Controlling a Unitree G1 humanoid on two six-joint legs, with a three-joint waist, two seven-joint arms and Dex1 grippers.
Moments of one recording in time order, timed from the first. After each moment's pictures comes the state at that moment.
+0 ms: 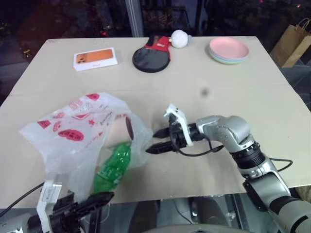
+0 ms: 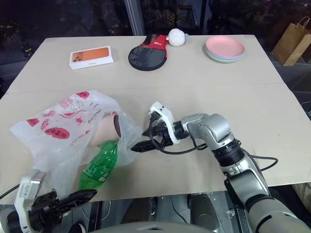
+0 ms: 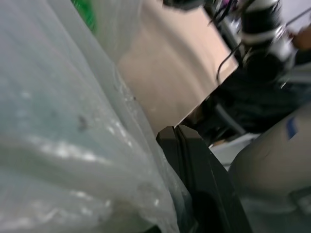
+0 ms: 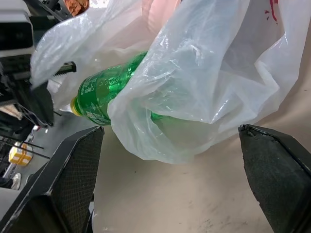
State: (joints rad) left arm 0.80 0.74 0.58 -0.51 -0.93 0.58 -1.21; right arm -0.73 -0.23 0.35 -0.04 0.59 1.13 0.87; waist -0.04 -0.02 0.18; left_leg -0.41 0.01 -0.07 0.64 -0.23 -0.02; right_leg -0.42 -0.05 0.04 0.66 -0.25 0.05
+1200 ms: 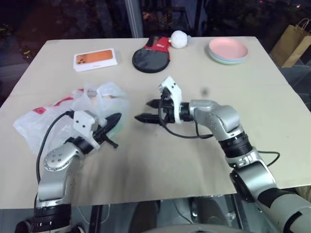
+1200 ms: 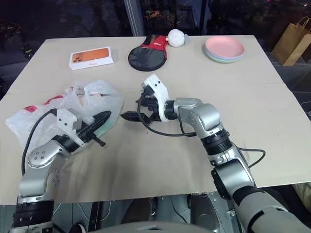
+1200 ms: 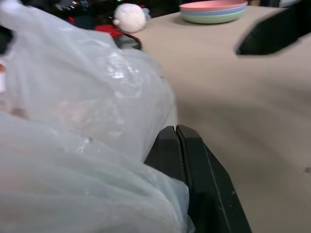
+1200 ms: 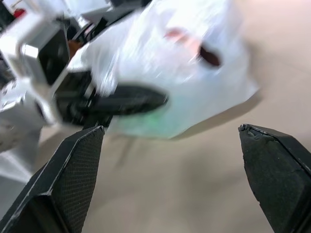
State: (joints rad) left arm 0.02 0.54 0.29 -0.22 -0.47 0.21 -0.77; right arm -0.87 -0.08 0.23 0.15 0.47 0.81 0.73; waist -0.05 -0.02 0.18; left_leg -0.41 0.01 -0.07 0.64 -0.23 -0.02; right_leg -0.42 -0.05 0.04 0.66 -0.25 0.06
